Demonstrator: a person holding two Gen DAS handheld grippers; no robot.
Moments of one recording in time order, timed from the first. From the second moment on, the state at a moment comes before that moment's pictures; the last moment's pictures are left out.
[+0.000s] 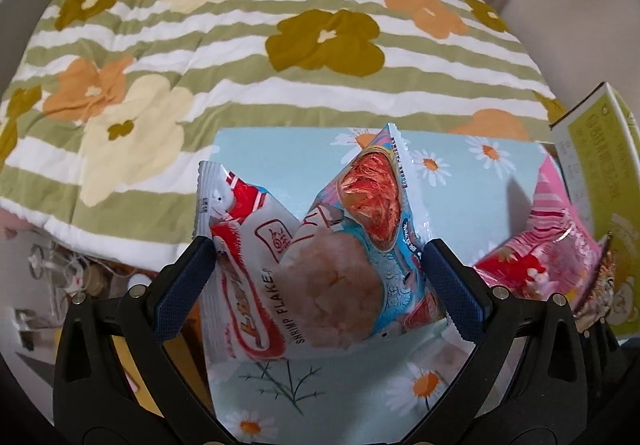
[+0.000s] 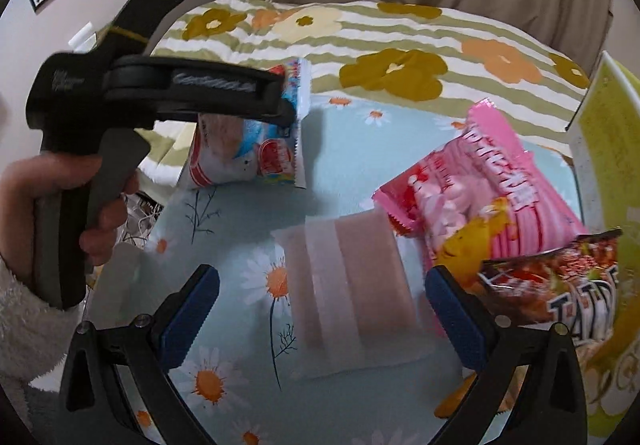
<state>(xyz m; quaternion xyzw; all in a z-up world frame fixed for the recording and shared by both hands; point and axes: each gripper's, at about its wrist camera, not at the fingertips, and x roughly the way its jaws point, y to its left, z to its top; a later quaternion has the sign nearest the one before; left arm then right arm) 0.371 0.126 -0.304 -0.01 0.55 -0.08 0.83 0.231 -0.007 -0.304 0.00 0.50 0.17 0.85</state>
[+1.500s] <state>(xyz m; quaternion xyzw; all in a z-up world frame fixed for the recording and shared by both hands) 0.357 0.134 -0.274 0.01 0.55 -0.12 0.83 0.241 0.005 -0.337 -0.04 0.53 0.18 0.83</state>
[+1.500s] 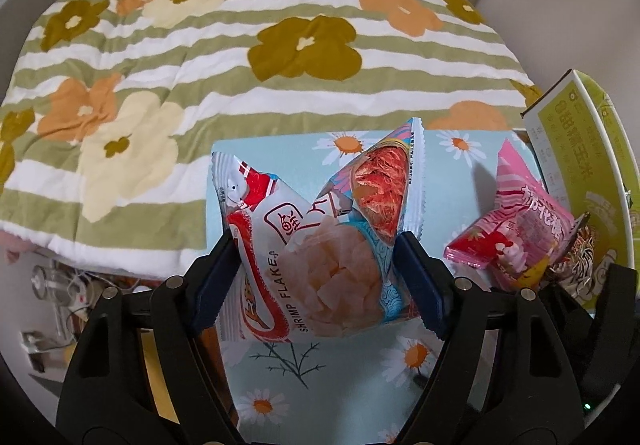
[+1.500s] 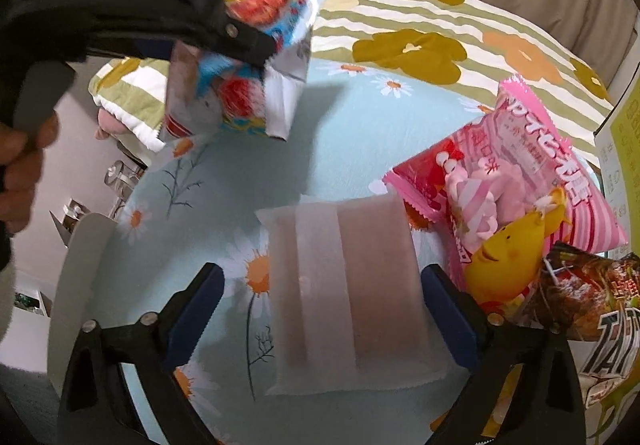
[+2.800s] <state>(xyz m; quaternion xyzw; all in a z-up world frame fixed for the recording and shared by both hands) 0.283 -0.024 -0.088 0.00 0.39 -0.24 0.89 0.170 -0.196 -0.124 0.04 0.40 0.02 0.92</state>
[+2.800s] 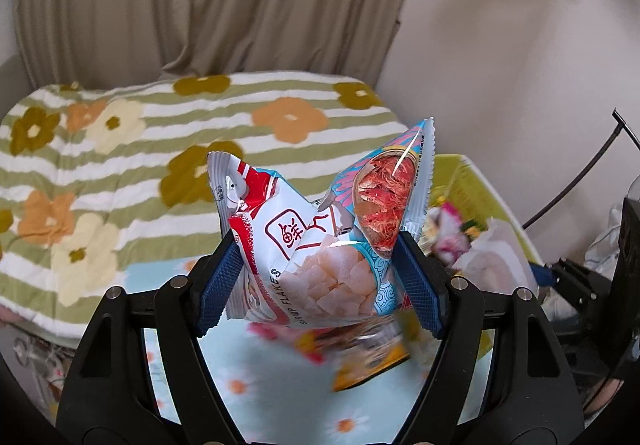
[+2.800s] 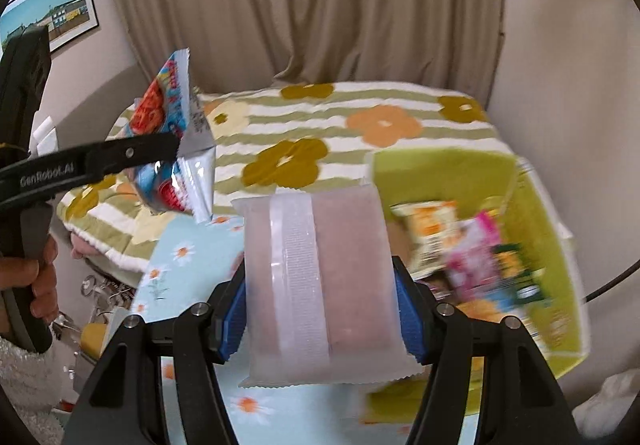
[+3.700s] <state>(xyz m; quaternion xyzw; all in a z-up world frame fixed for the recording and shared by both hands) 0.302 -0.227 -0.147 0.03 0.47 -0.24 0.85 0.164 -0.378 -0.155 0.09 0.43 0.01 0.90</state>
